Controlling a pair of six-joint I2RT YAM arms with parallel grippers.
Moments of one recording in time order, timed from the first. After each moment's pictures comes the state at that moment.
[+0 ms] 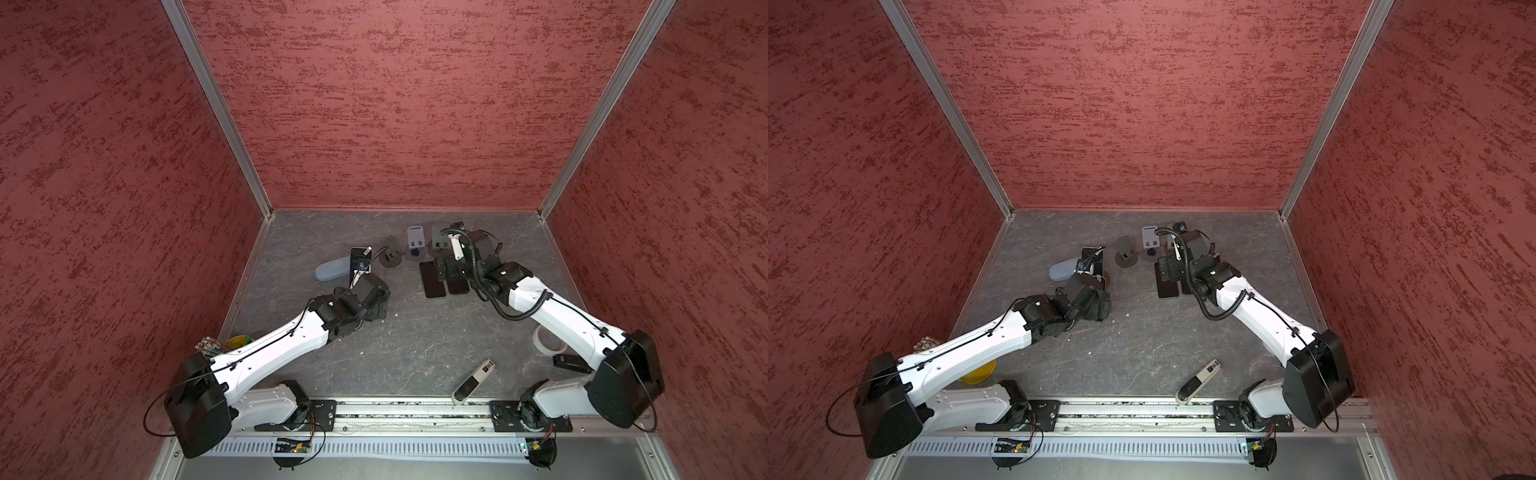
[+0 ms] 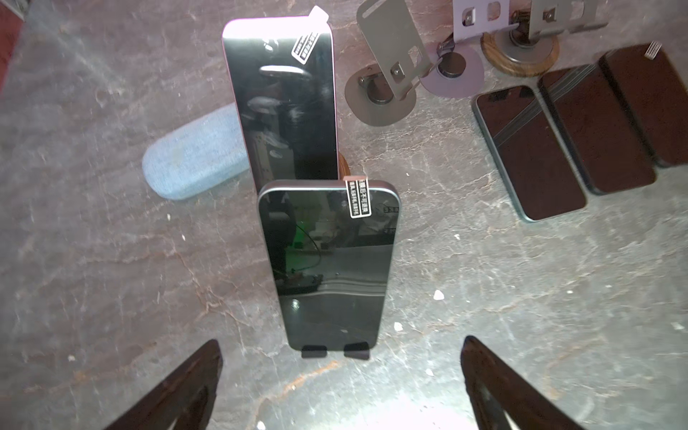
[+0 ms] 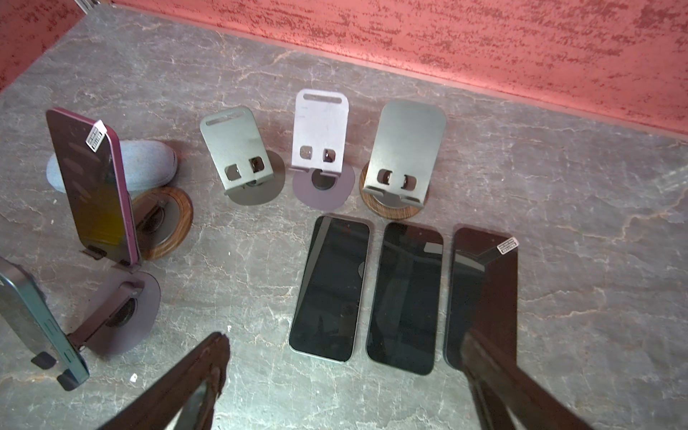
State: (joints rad) left arm -0.80 1.20 0.86 -0.60 -0.47 -0.50; right arm 0.53 1.40 1.11 -0.41 0.15 0.18
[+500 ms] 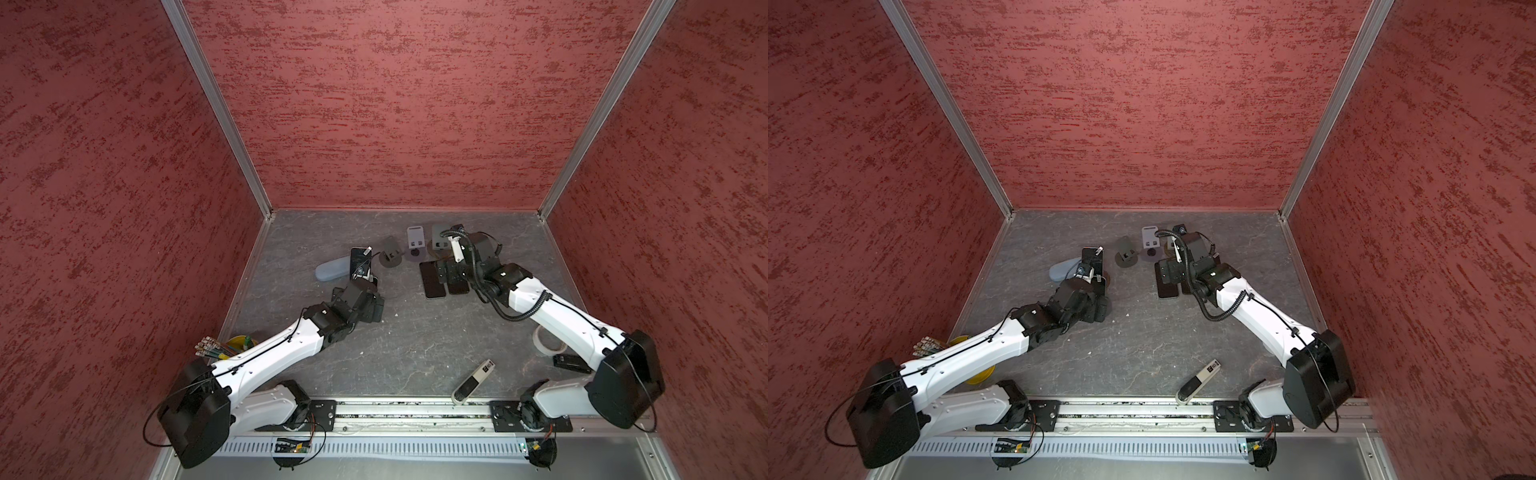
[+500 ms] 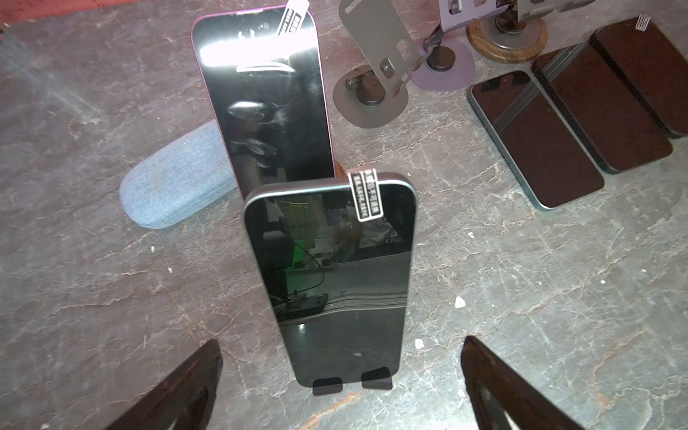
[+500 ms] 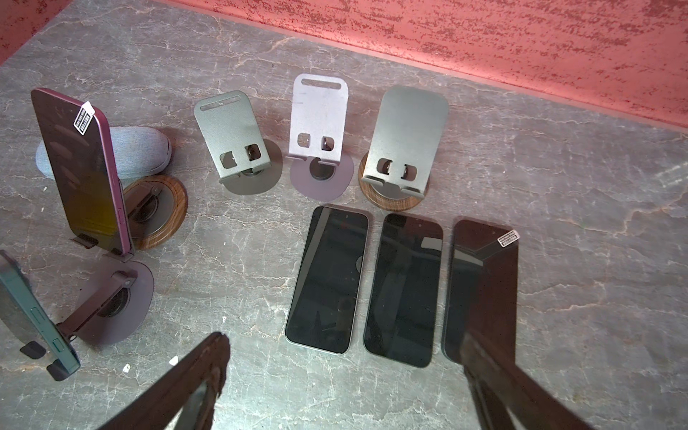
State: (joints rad) left arm -0.71 1.16 0.72 -0.38 -0.37 -0.36; right arm 0.53 1.40 1.10 -0.41 0.15 0.17
